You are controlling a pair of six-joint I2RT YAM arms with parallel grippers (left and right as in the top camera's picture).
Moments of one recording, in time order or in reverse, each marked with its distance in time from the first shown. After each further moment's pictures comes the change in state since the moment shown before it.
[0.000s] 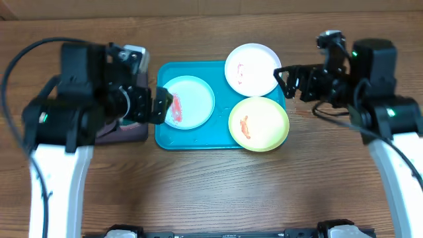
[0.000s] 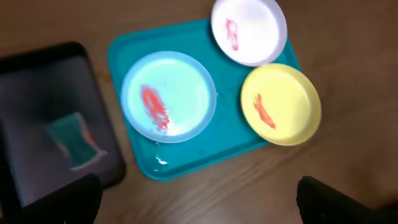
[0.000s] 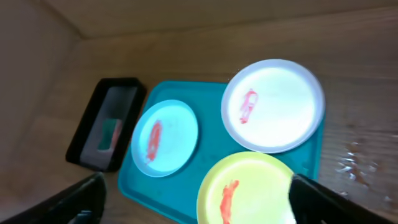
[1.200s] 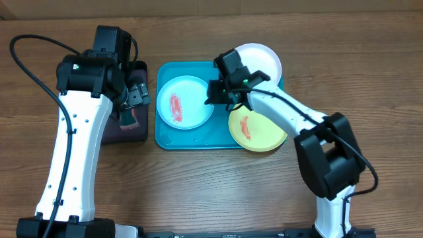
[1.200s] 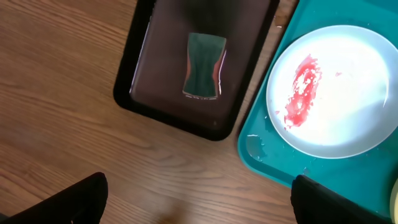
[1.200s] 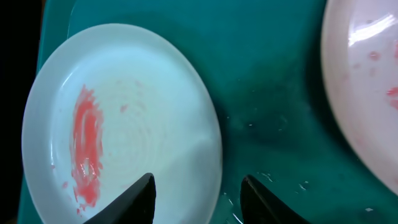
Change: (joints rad) left arm 0.000 0.225 0.027 -0.145 -0.555 -0.513; right arm 0.444 0.762 0.144 0.290 0.347 0.272
